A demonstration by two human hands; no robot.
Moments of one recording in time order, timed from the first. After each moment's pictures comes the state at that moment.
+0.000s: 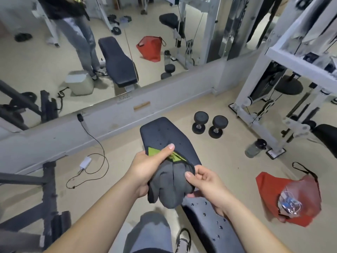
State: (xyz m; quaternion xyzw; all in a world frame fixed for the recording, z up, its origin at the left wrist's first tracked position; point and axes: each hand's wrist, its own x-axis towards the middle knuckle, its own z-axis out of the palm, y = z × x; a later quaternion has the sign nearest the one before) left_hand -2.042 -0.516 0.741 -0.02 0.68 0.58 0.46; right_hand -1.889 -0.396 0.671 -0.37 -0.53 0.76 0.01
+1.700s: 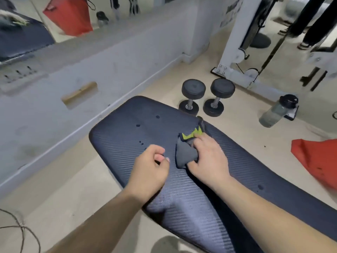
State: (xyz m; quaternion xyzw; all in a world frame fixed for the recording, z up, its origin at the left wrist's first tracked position) left_hand -2.353 -0.355 0.148 0.37 0.77 0.41 0.33; right_hand -2.197 -0.252 0.141 -0.50 -0.83 0.22 0.10
